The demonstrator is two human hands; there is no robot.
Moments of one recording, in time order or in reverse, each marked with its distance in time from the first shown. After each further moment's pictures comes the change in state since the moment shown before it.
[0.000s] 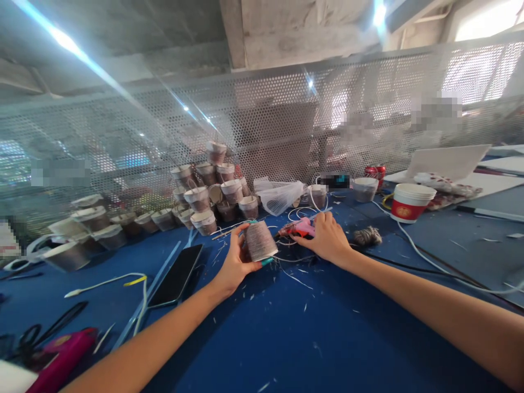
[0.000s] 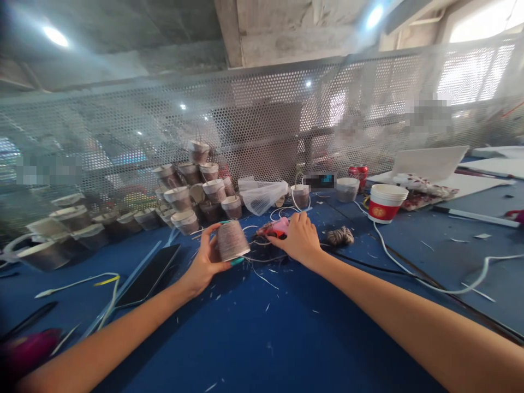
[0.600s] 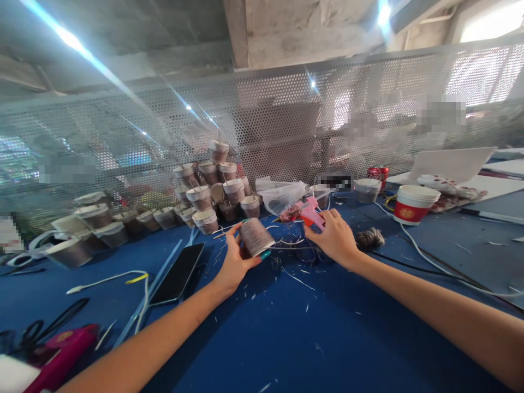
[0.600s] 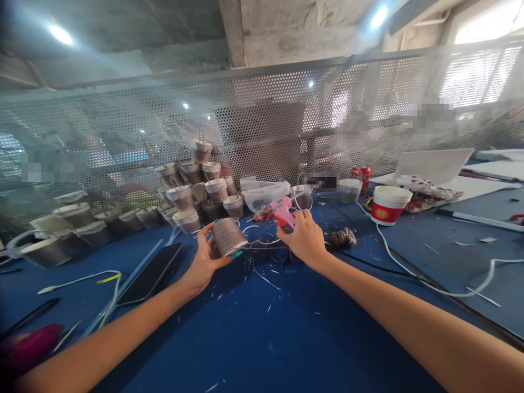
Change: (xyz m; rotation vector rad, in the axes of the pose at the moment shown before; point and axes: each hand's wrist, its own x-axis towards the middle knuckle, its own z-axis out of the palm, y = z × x) left_hand 0.002 0.001 -0.003 -0.039 0.145 -0.010; right_hand -0.001 -0.002 -0.008 0.137 0.250 0.001
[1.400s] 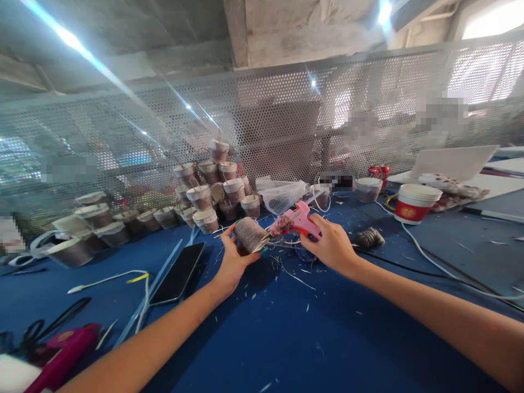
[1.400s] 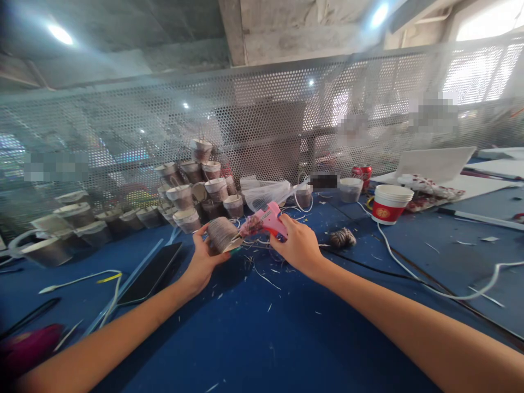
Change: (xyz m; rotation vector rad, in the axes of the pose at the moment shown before) left_hand 0.003 0.000 0.002 0.012 0.125 -0.032; right_hand -0.010 -0.010 -0.004 0.160 0.000 -0.204
